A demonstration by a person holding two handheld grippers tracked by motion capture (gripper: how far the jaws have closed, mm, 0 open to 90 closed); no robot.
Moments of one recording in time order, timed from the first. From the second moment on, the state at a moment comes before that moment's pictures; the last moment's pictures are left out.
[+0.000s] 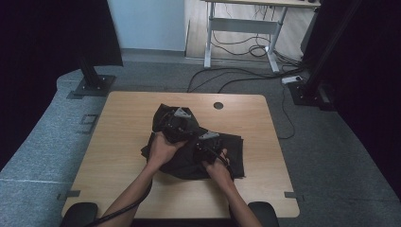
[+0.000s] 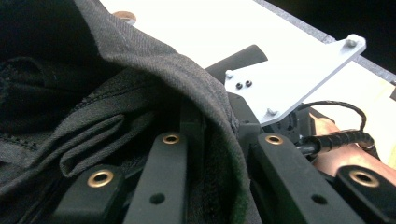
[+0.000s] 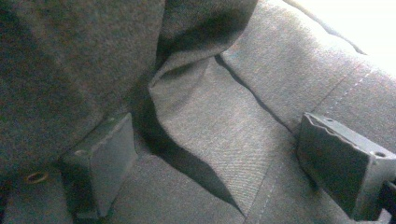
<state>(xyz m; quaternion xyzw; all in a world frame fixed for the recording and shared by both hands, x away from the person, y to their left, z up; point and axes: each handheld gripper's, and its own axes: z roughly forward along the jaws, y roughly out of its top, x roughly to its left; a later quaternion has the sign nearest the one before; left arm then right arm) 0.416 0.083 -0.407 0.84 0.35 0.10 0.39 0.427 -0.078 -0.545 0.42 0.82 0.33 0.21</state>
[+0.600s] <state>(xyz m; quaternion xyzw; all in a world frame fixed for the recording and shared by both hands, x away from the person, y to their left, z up) 0.418 0.102 -0.416 0.84 0.38 0.13 0.37 0.405 -0.209 -0.511 0.53 0.77 0.28 0.24</state>
